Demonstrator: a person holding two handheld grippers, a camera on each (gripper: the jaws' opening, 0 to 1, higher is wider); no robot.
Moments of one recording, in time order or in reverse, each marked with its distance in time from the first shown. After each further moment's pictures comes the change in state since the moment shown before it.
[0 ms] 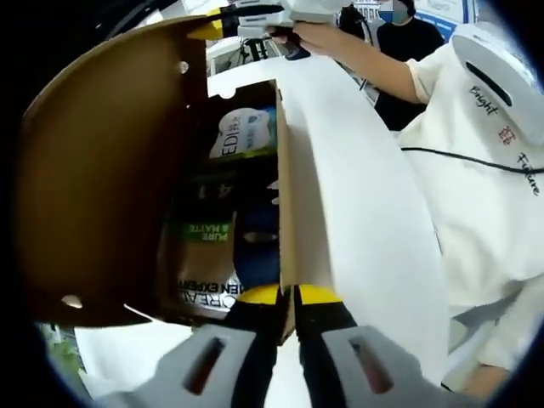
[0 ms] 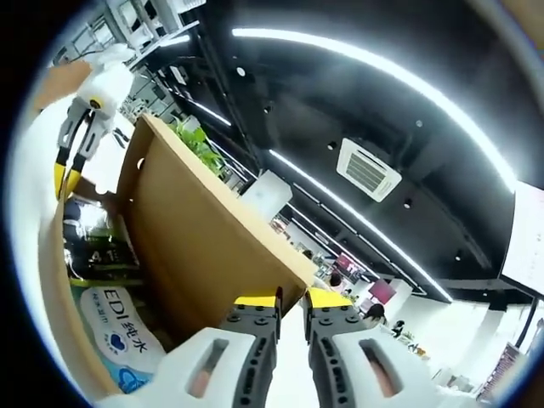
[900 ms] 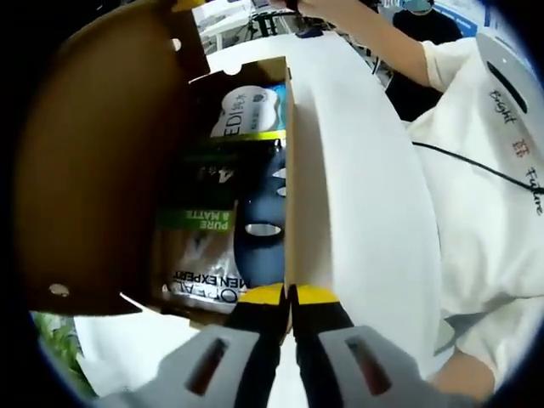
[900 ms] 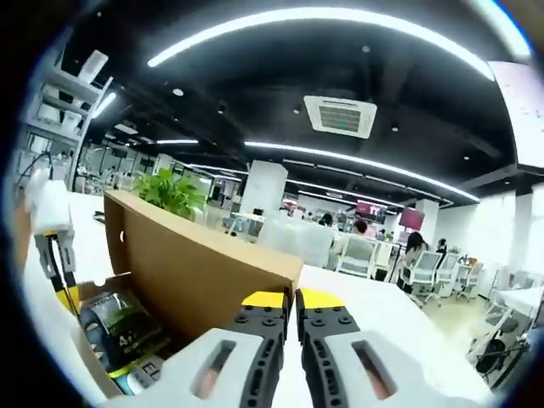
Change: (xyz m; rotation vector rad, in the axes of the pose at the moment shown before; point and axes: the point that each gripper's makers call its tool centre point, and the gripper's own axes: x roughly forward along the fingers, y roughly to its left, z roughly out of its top) left arm 0.002 0.000 -0.001 -0.097 0.062 -0.042; right arm 0.028 -0.014 -0.004 0.445 0.159 0.037
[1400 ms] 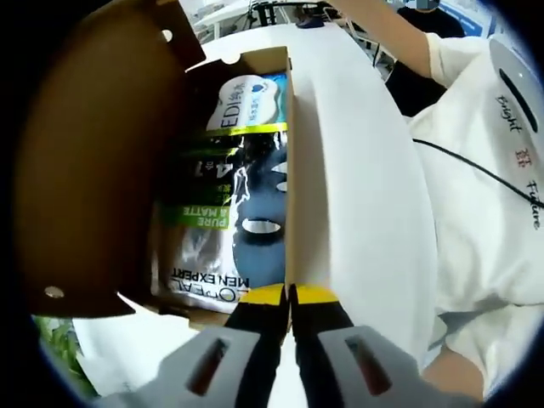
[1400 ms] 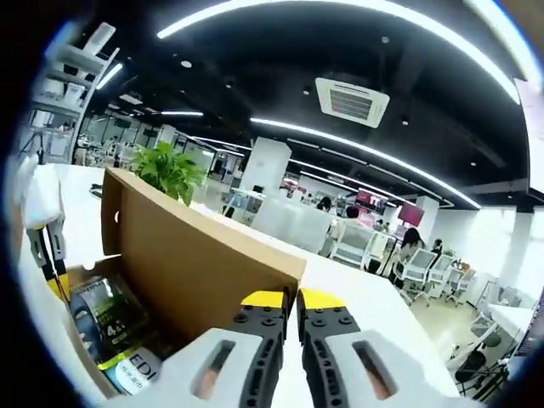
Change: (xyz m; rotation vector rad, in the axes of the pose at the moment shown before) left arm 0.001 0.000 -0.002 -0.008 0.062 -0.029; right arm 0.021 -0.006 0.003 -0.069 0.111 0.032
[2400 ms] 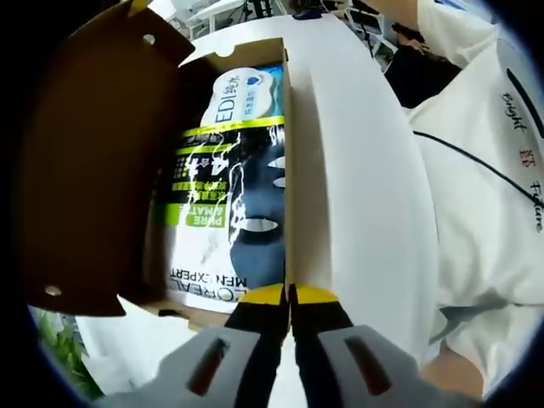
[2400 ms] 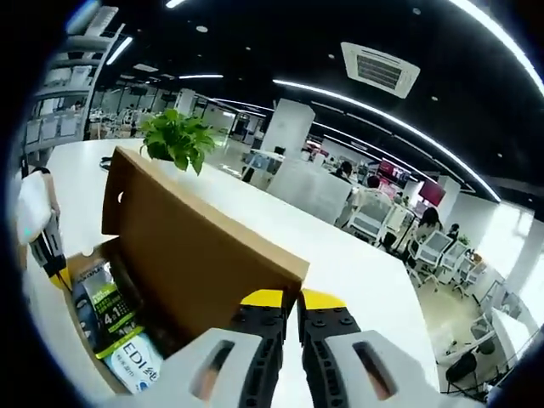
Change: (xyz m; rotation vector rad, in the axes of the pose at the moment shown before) left arm 0.003 -0.001 -0.002 0.015 0.048 0.004; right arm 0.038 -0.007 -0.005 -0.055 0.198 0.111
